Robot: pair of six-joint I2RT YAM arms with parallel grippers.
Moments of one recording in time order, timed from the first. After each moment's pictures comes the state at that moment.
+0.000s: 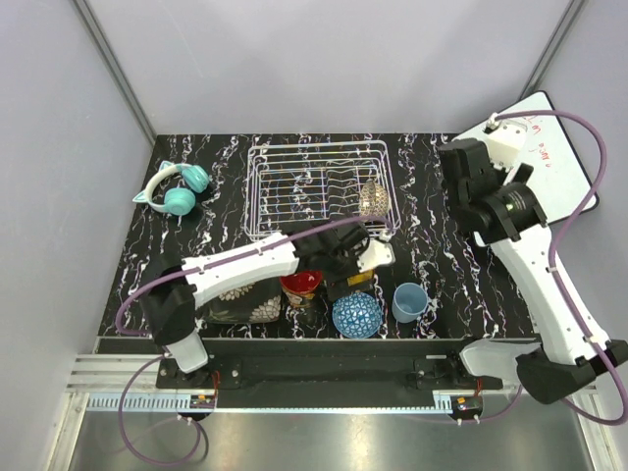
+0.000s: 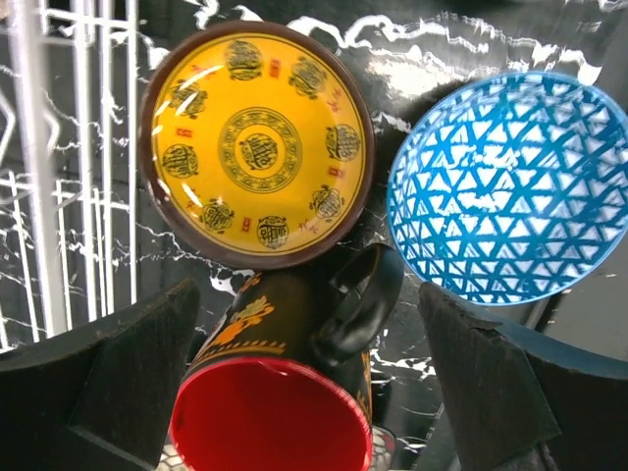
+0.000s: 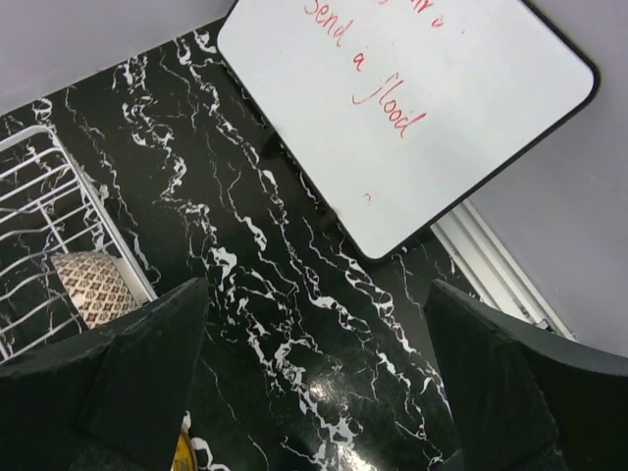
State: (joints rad) left arm -1.02 1.68 1.42 -0.77 0.07 0.33; right arm 0.46 1.29 1.65 -1.08 0.92 0.55
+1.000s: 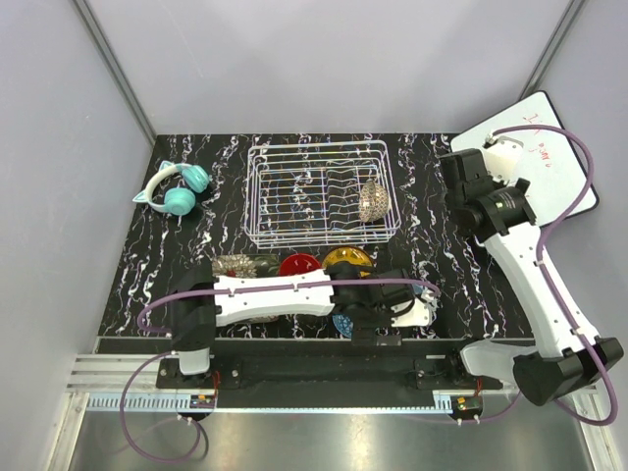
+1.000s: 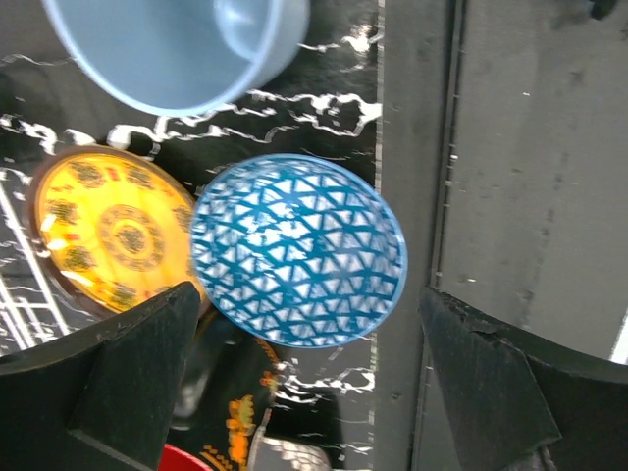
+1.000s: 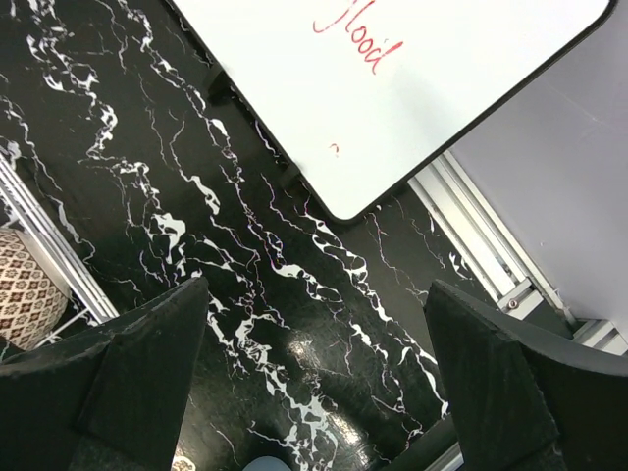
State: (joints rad) left arm -1.36 1.82 1.57 -0.88 -0.04 0.29; right arm 0.35 1.24 1.44 -1.04 0.84 0.58
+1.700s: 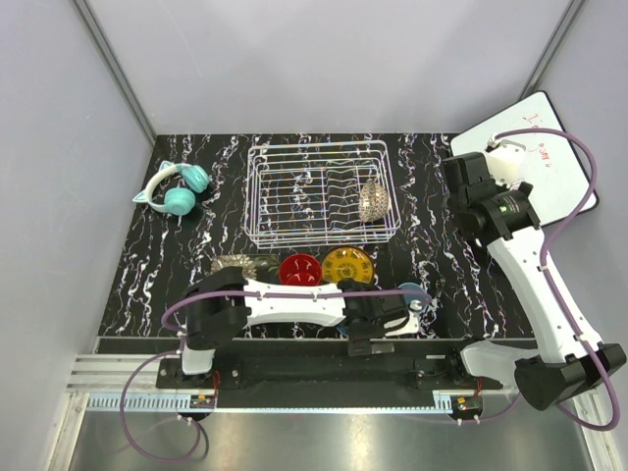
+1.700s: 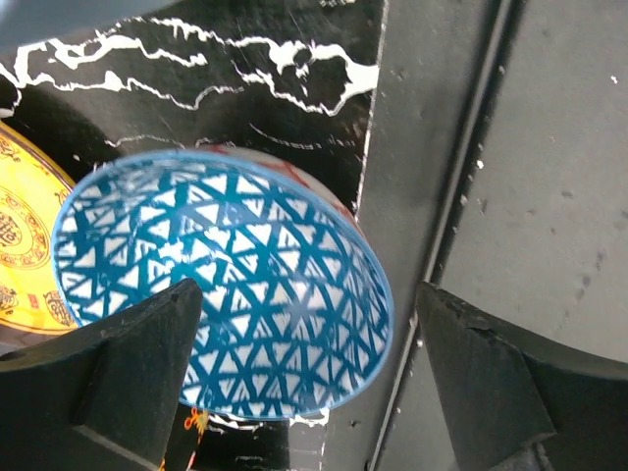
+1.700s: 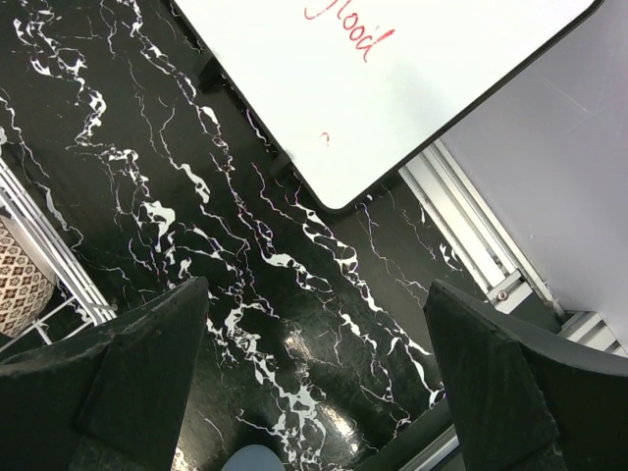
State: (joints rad) left arm -1.38 1.90 1.41 -0.76 -0.08 0.16; right arm 0.34 1.20 1.44 -1.08 0.82 0.57
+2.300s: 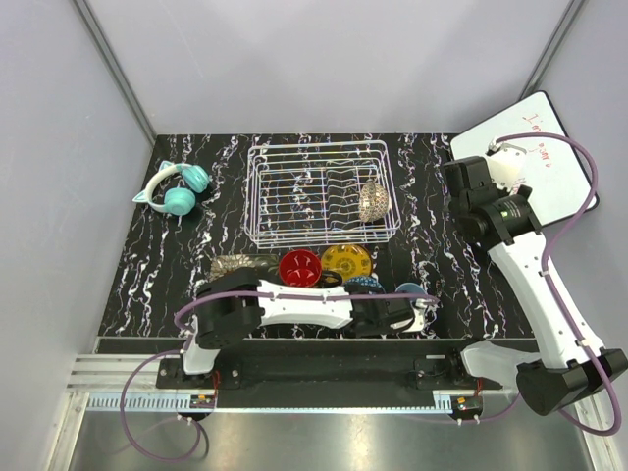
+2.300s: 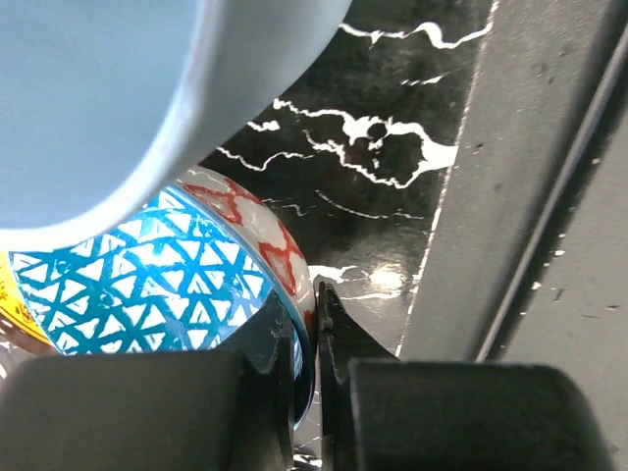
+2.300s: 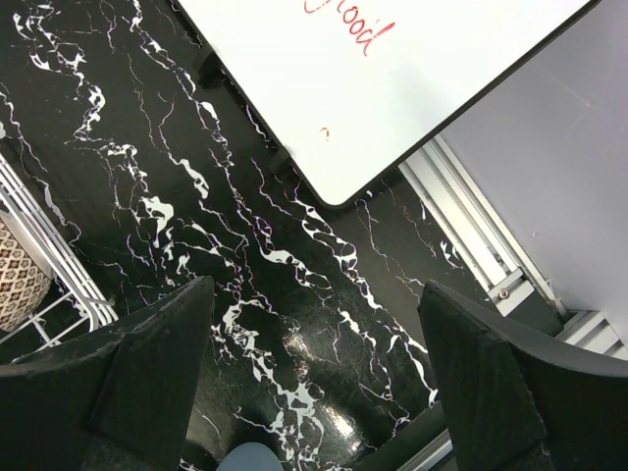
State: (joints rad) left arm -1.38 1.97 1.41 -0.65 -0.21 0.19; right arm 0.34 1.18 1.40 -1.07 0.82 0.57
